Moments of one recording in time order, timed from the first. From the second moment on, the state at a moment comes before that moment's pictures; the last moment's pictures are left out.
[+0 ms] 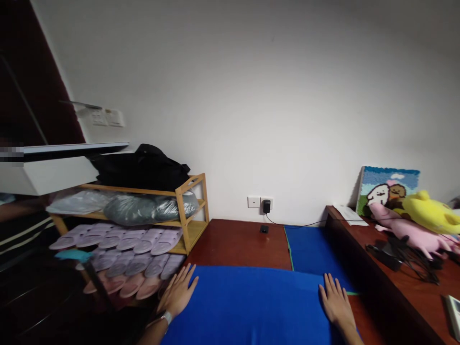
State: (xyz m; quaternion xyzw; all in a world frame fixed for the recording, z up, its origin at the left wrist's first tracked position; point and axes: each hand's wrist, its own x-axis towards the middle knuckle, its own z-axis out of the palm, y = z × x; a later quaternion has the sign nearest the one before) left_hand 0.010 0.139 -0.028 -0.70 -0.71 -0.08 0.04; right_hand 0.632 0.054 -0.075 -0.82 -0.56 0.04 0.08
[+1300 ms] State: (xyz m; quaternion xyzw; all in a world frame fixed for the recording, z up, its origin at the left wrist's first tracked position) left_hand 0.015 0.131 -0.017 -0.70 -0.71 -0.09 0.02; right_hand 0.640 0.058 -0.084 -0.83 -0.56 0.04 0.05
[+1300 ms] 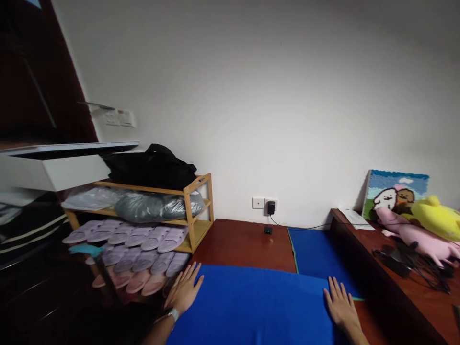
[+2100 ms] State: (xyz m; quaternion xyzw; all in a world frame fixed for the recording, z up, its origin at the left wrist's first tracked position) left_hand 0.015 0.124 -0.014 -0.70 -0.71 -0.10 0.03; right_hand 0.312 0.095 0.005 -0.62 -0.76 0.14 0.09
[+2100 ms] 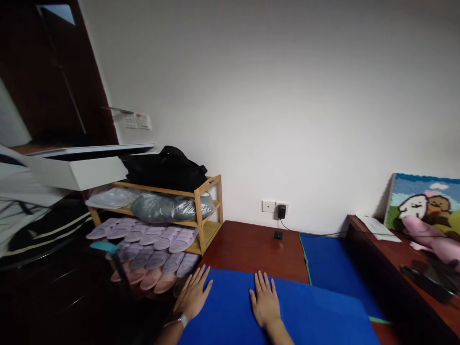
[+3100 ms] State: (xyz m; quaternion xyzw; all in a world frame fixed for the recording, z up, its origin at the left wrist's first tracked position) left_hand 0.017 0.123 -0.013 -0.70 -0.71 -0.10 0.03; right_hand 0.615 0.062 -0.067 -0.83 -0.55 0.01 0.03
